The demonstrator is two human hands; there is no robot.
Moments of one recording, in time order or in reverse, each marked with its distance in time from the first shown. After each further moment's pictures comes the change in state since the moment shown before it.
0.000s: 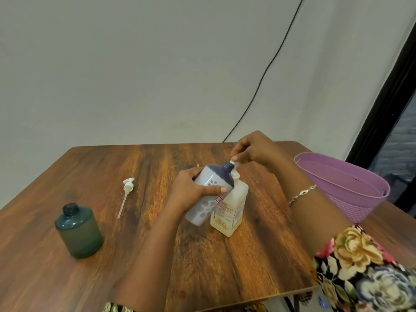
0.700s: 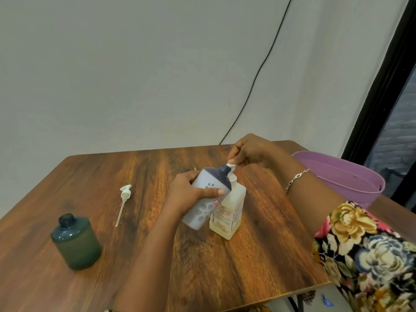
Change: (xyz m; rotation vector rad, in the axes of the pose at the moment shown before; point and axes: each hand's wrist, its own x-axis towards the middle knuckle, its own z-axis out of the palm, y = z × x) left_hand 0.006 0.001 0.001 0.069 -0.014 -0.008; right_hand 0.016 0.004 -0.006 0.202 -0.148 0.145
